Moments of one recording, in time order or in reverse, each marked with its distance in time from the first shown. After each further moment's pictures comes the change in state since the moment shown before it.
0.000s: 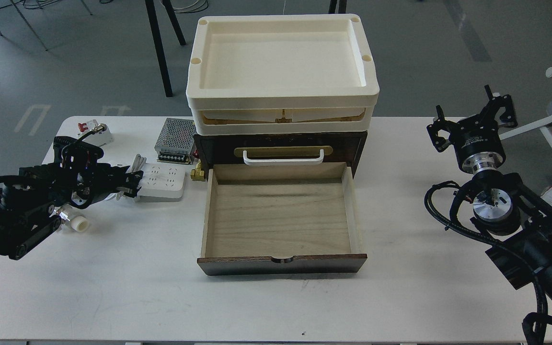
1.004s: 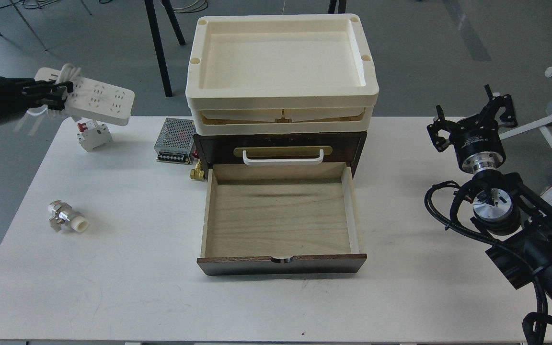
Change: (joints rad) left arm -0.320 0.281 -0.013 0.017 -0.155 -0.083 -0.187; right arm 0.002 0.000 -0.002 -0.001 0.000 -0.002 0.000
